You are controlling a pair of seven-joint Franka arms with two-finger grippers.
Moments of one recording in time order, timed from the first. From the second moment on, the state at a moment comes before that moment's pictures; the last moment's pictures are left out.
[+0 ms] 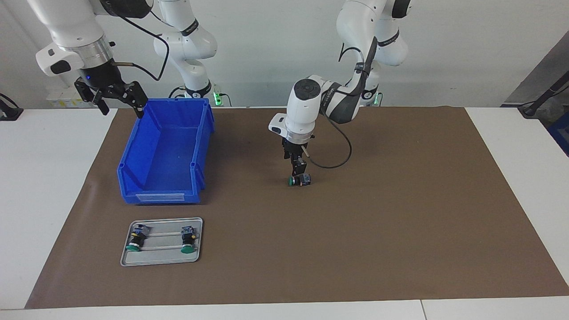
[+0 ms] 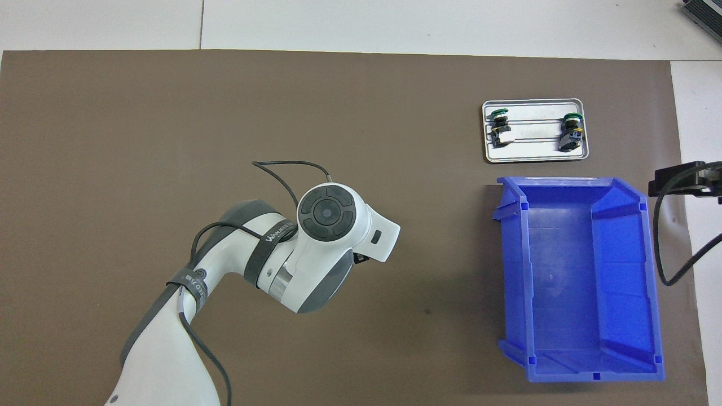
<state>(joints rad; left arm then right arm) -0.71 0.34 0.00 -1.87 -0.08 2.30 0.64 0.02 -0.08 -0.07 -1.63 -0.04 1.58 0.08</state>
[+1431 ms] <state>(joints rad) -0.71 0.41 0.01 -1.92 -0.08 2.46 0.64 0.02 -0.08 -0.06 -1.63 -0.04 1.58 0.08</state>
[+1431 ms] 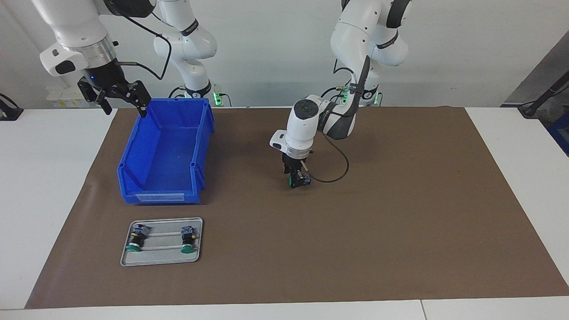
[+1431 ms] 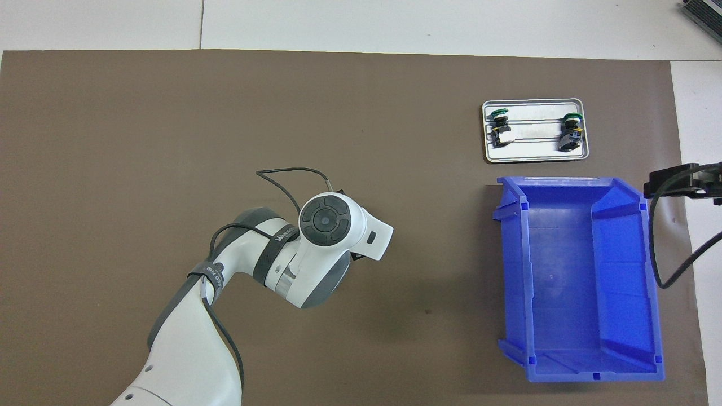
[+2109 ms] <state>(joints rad) -0.71 0.40 0.02 -1.91 -0.08 2.46 0.64 0.02 -0.08 -0.06 -1.63 -0.04 1.58 0.08</state>
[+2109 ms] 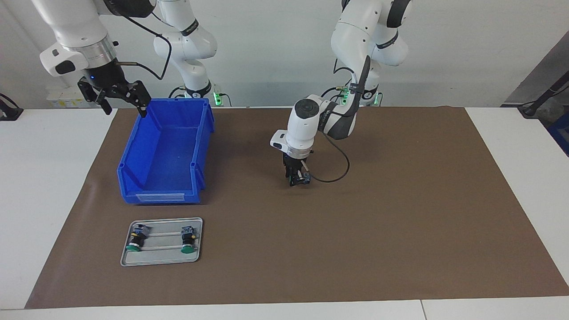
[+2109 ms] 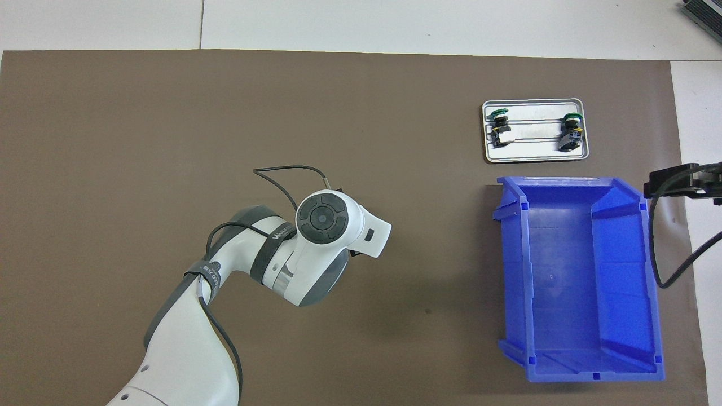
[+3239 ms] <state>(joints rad) -0.47 0.33 0.02 -1.92 -0.89 2.40 1.24 0.11 -0.09 -0.13 -1.63 -0.04 1.58 0.08</state>
